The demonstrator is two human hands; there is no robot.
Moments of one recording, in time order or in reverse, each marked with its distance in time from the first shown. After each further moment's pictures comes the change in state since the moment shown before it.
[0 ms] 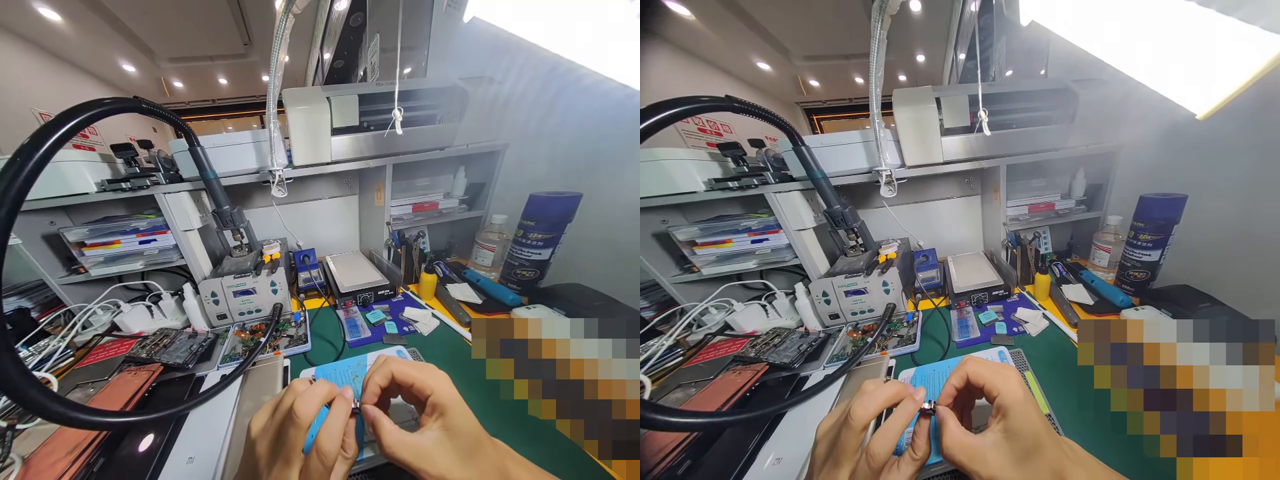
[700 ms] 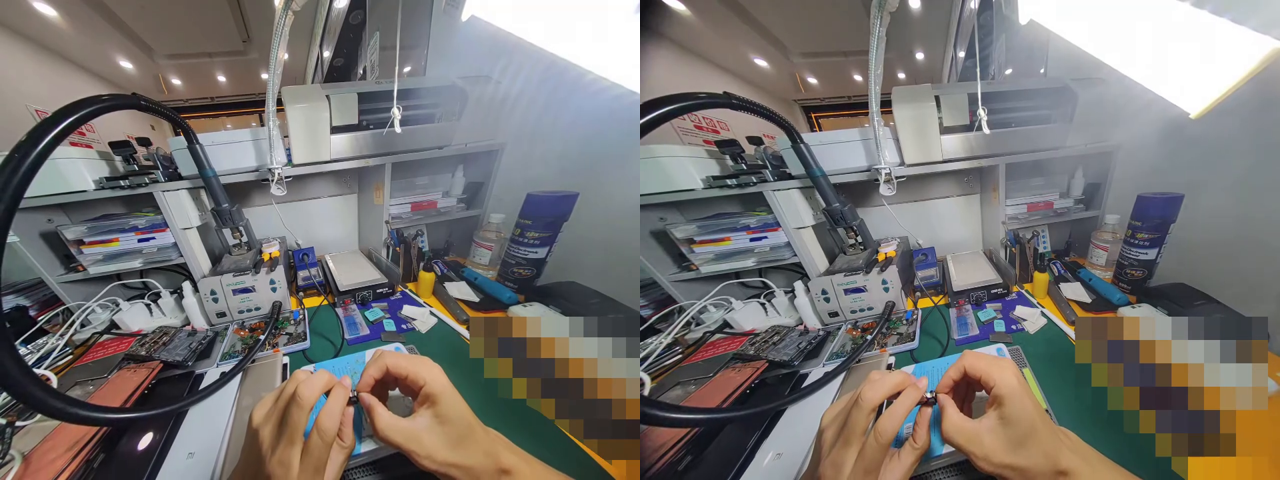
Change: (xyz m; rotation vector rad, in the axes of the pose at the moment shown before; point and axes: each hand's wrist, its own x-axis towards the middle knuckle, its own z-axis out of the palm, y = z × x) left_hand 0.001 -0.006 -0.002 -0.043 -0.007 0.037; right_hand 0.003 0.001 -0.001 0.008 -0.042 0.068
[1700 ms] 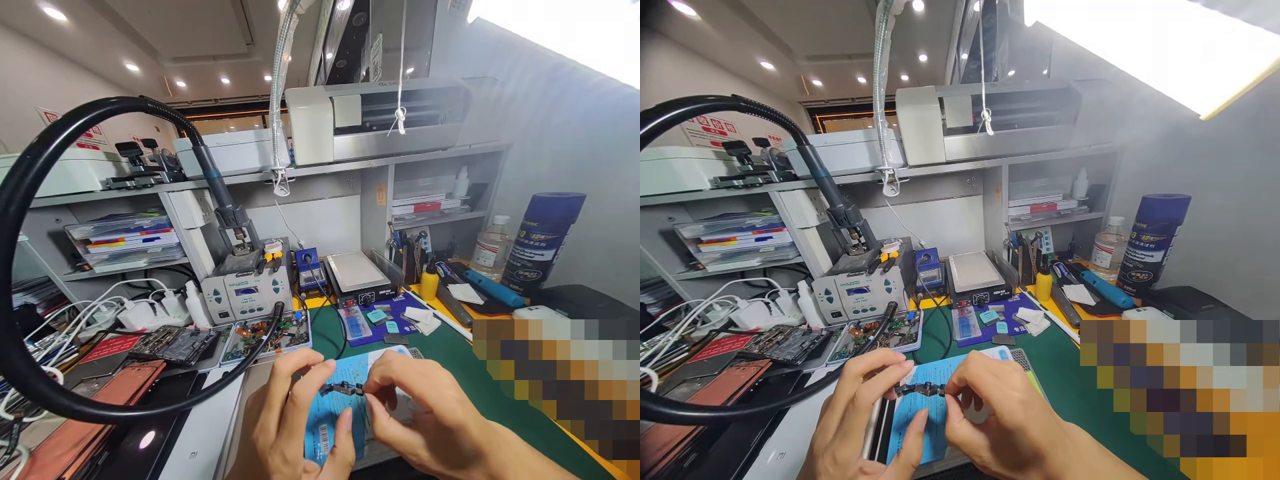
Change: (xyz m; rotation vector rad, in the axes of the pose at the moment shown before) left_hand 0.006 0.012 -0.008 -0.141 0.012 -0.414; right_hand -0.001 0.016 -0.005 -0.357 0.112 -0.457
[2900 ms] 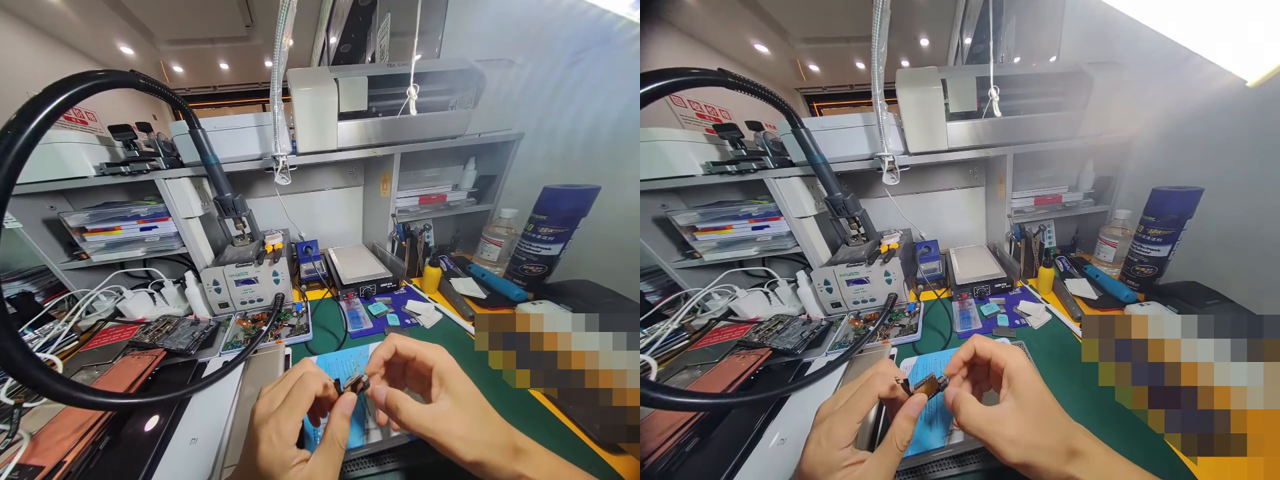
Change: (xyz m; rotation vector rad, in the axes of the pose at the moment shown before) left_hand 0.008 0.006 -0.005 -0.334 -0.134 -0.124; right_hand 0.009 -0.015 -0.010 0.618 -0.191 0.631
